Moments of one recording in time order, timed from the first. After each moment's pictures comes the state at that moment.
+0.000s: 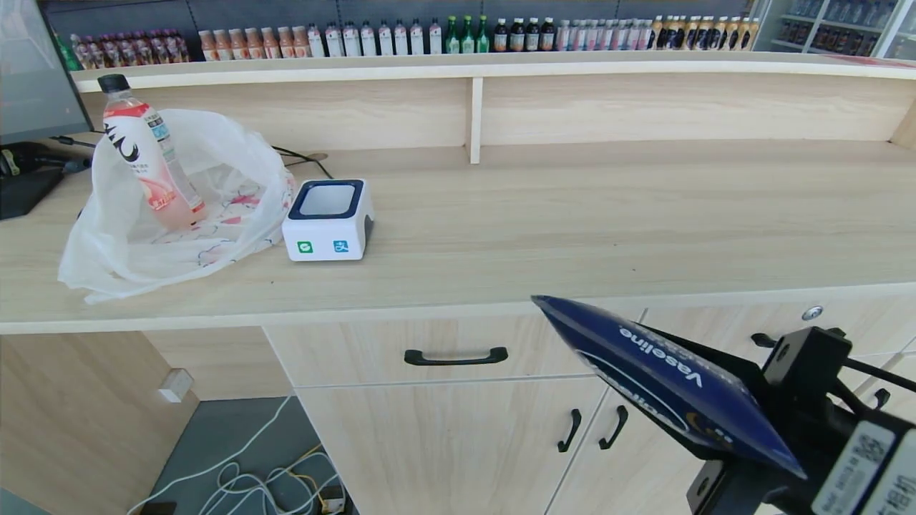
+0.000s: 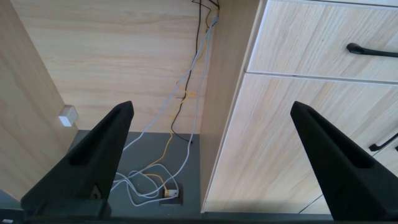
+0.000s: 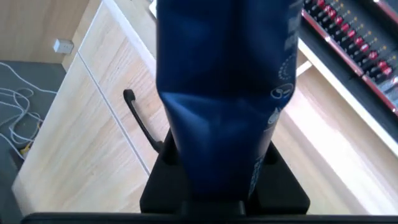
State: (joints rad) left arm 0.00 0.00 0.00 0.00 0.00 -0.01; right arm 0.99 1.33 -0.37 -1.09 -0.17 -0.90
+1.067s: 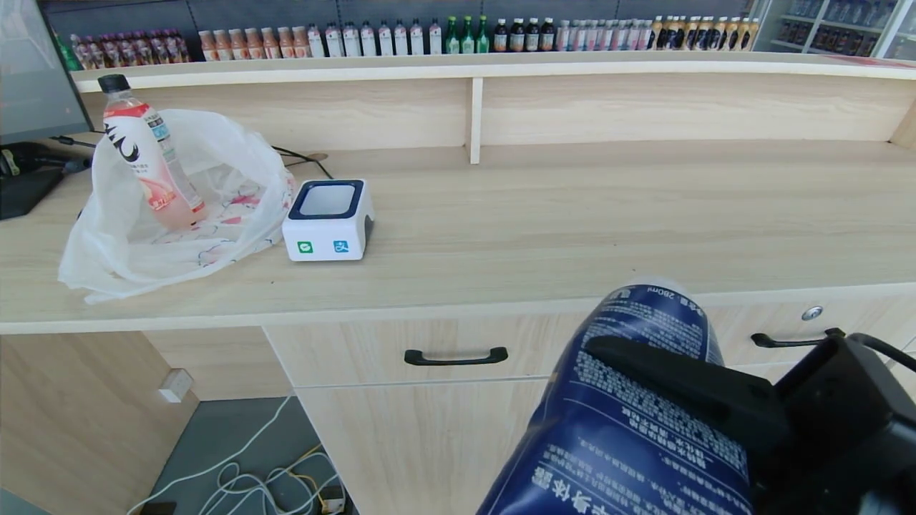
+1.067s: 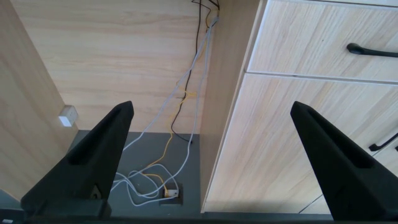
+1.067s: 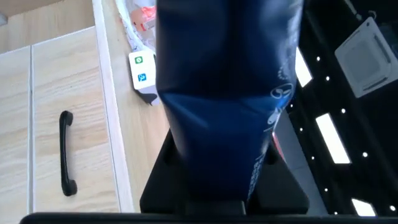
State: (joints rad) left arm 0.00 0.00 0.00 0.00 0.00 -0.01; right arm 1.04 1.37 -0.35 -1.29 0.02 -1.51
